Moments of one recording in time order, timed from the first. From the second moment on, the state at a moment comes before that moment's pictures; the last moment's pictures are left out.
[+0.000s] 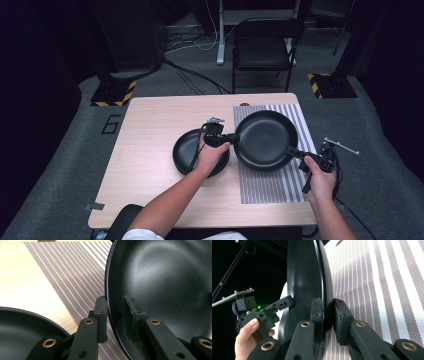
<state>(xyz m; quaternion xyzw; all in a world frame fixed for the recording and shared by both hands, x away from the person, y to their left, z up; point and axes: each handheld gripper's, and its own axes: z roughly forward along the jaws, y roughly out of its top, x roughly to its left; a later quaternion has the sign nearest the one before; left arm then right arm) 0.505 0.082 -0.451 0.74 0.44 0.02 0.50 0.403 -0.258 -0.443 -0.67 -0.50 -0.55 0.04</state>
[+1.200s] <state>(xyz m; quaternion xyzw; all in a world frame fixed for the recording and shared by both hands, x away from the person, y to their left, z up) 0.517 0.060 -0.475 0.75 0.45 0.00 0.48 0.412 -0.278 -0.468 -0.69 -0.48 -0.54 0.04</state>
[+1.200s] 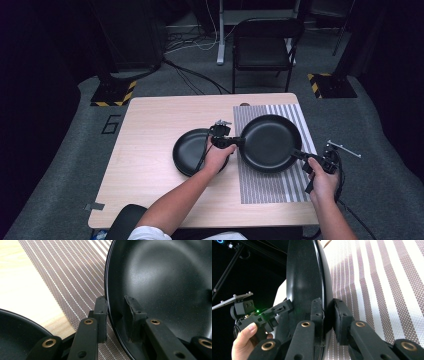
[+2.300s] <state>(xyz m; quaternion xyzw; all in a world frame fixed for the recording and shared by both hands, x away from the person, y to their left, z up) 0.536 0.043 -0.495 0.76 0.47 -0.01 0.45 0.434 -0.294 -0.496 -0.70 -0.47 -0.53 0.06</state>
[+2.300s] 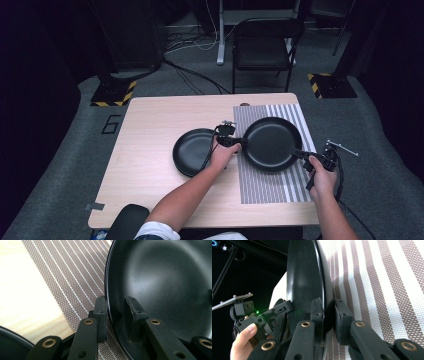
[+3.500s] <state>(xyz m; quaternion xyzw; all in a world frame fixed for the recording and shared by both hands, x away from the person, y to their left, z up) 0.533 0.031 -0.503 0.77 0.49 0.01 0.41 0.438 -0.299 -0.514 -0.71 -0.47 -0.52 0.07</state>
